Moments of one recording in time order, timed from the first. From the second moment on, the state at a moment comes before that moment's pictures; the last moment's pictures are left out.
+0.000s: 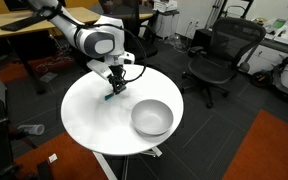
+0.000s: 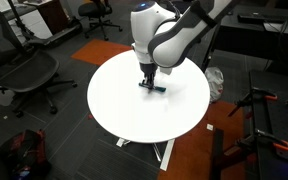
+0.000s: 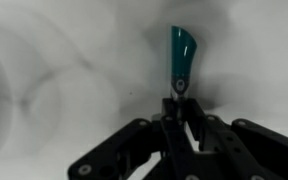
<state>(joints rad) 0.00 0.73 0.01 -1.80 -0.10 2.50 0.00</state>
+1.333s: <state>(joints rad) 0.09 0.61 0.14 -1.77 -0.11 2.36 -0.27</state>
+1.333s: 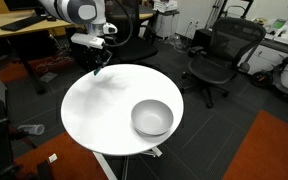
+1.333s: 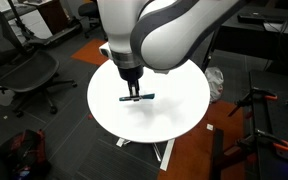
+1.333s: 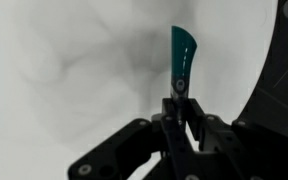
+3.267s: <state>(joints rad) 0.12 0.80 0.17 -1.57 -0.19 2.23 -0.51</state>
